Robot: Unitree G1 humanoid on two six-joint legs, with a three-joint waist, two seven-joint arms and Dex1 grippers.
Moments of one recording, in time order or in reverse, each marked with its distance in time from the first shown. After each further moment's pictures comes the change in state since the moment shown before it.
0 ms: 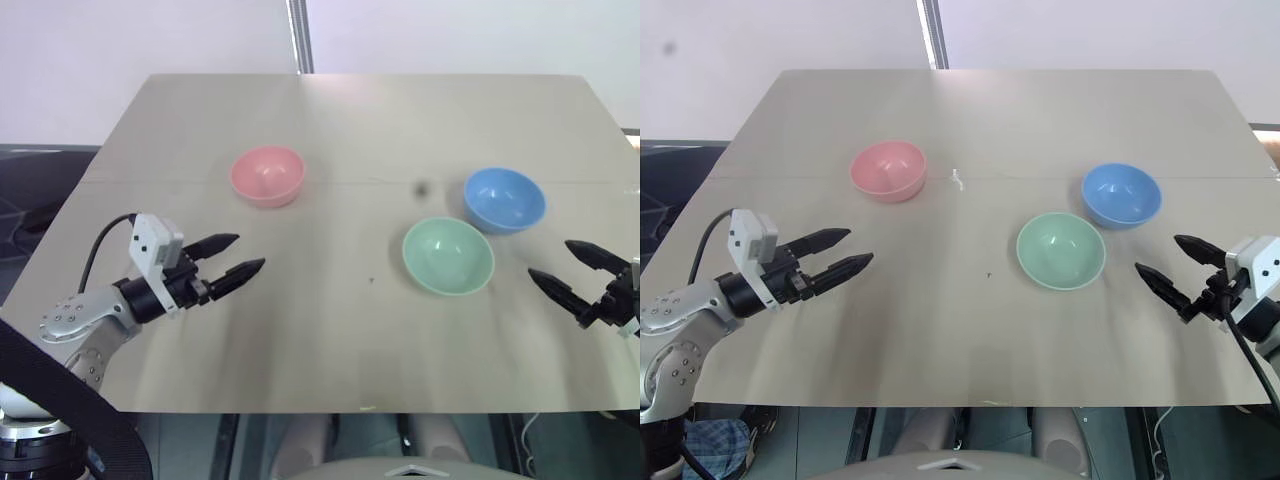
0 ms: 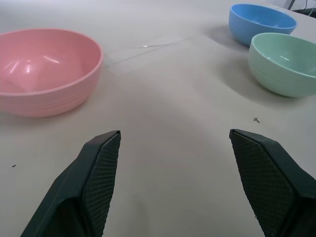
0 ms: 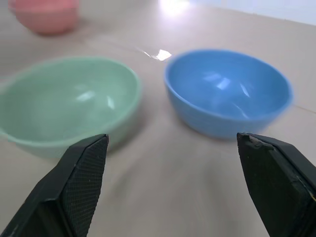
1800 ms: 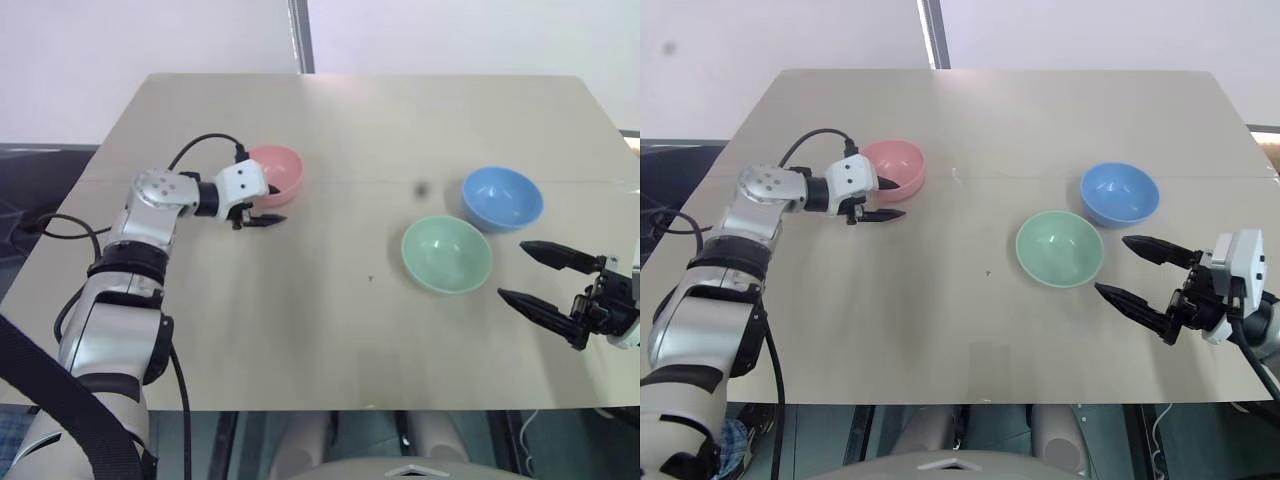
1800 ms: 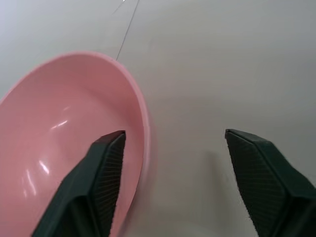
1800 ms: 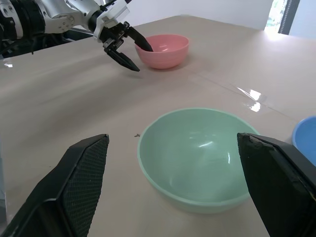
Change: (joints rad) left arm -1.015 -0.046 -0.588 1.306 0.744 -0.868 -0.344; right arm 0.022 -0.073 -0.004 -0.204 0.178 0.098 0.077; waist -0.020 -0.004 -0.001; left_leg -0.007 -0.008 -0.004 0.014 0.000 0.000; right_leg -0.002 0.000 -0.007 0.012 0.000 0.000
